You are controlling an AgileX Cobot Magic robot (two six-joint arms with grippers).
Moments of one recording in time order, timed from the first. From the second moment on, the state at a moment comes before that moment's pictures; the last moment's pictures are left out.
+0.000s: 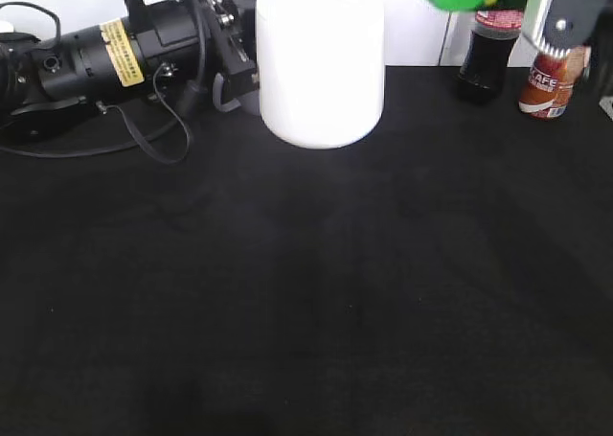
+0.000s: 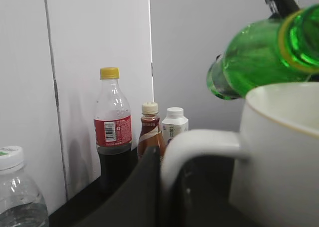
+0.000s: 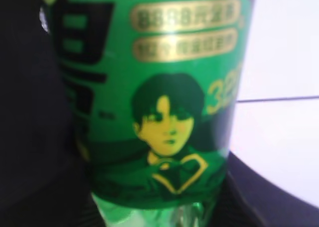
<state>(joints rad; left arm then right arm) -0.37 1.89 -1.08 0.93 -1.17 -0.63 0.33 1.28 -0.85 -1.83 -0.09 0.48</state>
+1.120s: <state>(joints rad) -0.37 1.89 -1.08 0.99 -1.15 -0.64 0.40 1.28 -0.88 -1.81 0.06 0.25</state>
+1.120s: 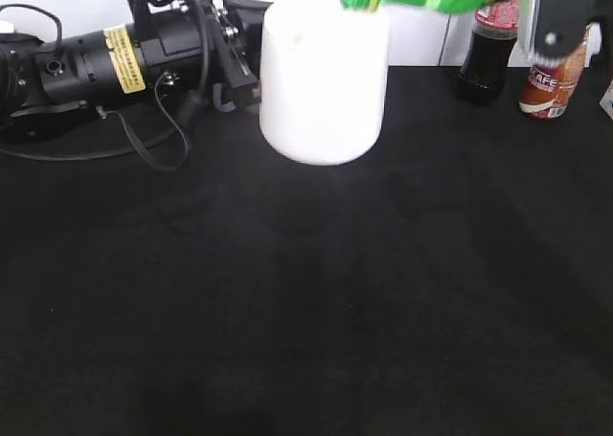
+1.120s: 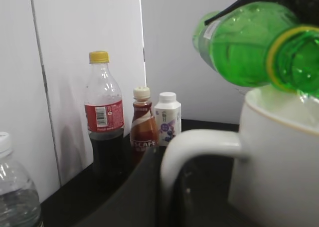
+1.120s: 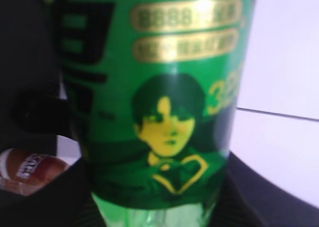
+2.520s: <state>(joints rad) -0.37 1.97 -1.08 0.94 -1.16 -0.62 0.40 1.28 -0.89 -1.82 0.06 0.23</state>
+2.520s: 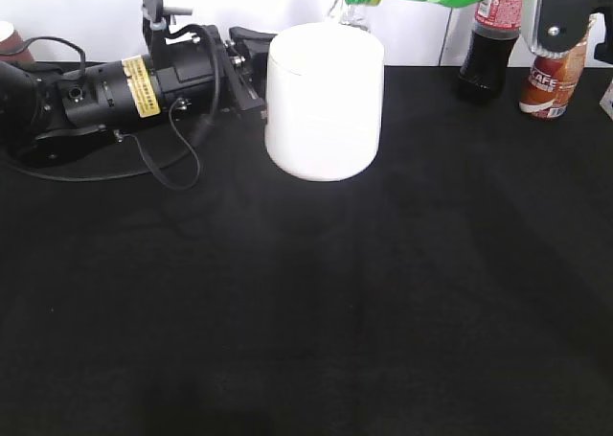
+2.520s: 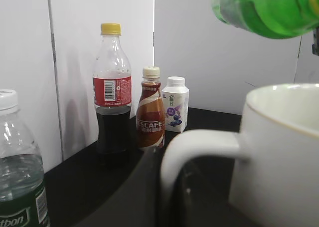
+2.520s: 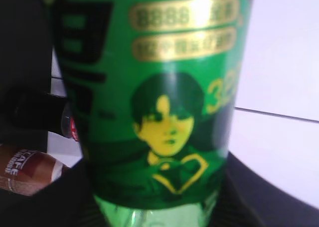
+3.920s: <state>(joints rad) -0.34 1.93 -1.08 0.96 -1.13 -0.60 0.40 1.28 -0.89 -0.36 -0.24 0.39</state>
